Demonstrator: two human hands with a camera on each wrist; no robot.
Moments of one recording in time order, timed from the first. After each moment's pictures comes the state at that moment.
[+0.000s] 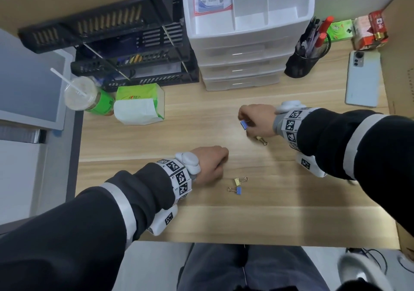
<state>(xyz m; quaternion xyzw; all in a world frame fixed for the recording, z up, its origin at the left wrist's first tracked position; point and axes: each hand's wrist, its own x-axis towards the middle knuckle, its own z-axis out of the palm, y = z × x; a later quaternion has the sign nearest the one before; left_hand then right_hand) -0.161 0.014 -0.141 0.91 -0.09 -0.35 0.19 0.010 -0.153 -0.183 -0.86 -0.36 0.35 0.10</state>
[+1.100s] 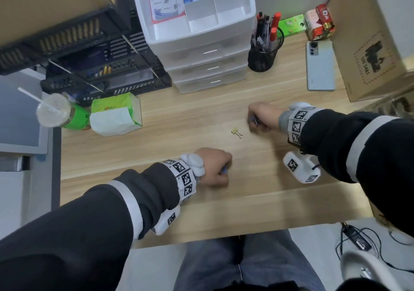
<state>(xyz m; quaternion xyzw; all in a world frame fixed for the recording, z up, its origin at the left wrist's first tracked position) -0.149 -0.047 -0.139 0.90 -0.20 -0.36 0.14 -0.005 -0.225 -0.147 -0.77 0.05 0.47 0.43</state>
